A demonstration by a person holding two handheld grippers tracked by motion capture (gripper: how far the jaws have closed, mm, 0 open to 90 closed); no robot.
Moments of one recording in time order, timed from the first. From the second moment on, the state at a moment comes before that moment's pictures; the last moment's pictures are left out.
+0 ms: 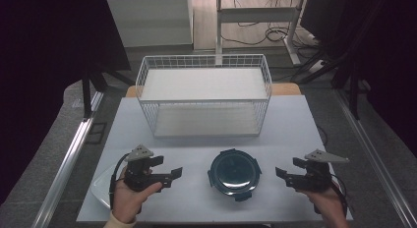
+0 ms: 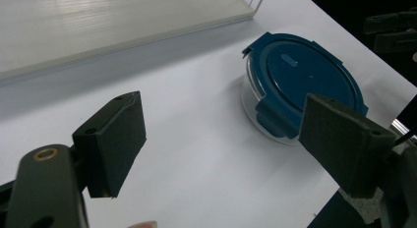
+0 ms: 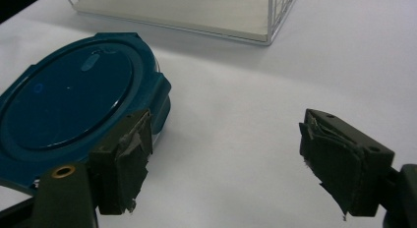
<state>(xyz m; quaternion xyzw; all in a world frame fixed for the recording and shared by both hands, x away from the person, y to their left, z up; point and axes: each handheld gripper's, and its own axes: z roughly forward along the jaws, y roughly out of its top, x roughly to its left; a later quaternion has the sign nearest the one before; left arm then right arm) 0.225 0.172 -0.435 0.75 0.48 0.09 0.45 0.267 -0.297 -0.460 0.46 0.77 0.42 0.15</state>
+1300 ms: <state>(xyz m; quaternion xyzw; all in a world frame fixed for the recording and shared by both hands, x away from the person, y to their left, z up) 0.228 0.178 -0.443 0.75 0.49 0.07 0.44 0.267 -0.299 -0.441 0.45 0.78 0.40 0.15</state>
